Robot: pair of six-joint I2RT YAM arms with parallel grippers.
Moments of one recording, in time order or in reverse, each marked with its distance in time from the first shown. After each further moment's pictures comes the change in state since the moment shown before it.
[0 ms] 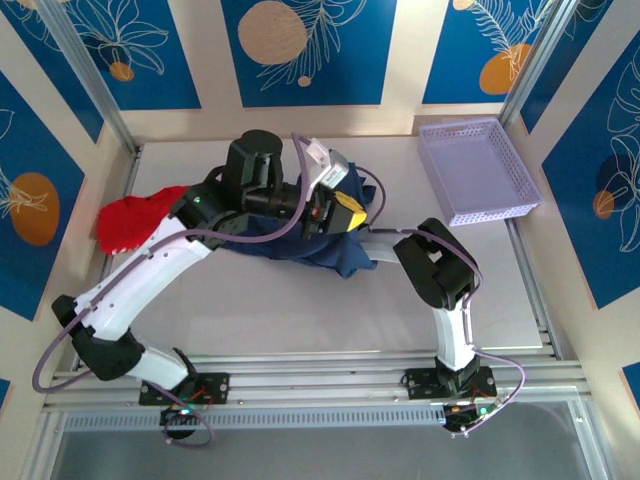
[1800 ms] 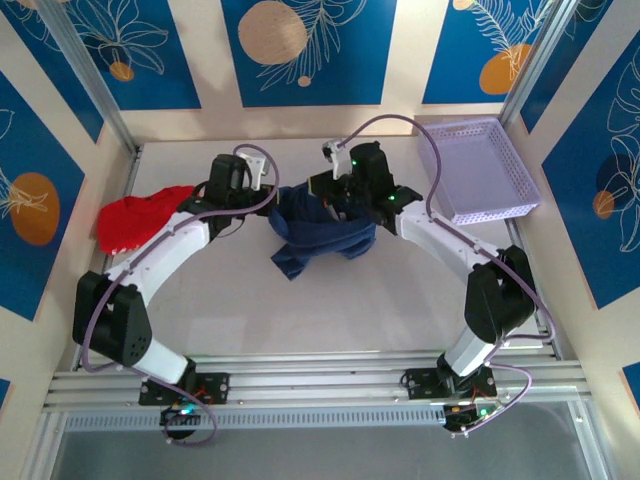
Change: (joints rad) left arm 0.453 0.057 -0.553 0.276 -0.557 -0.130; right arm -0.147 -0.381 0.155 -0.214 -0.568 0.225
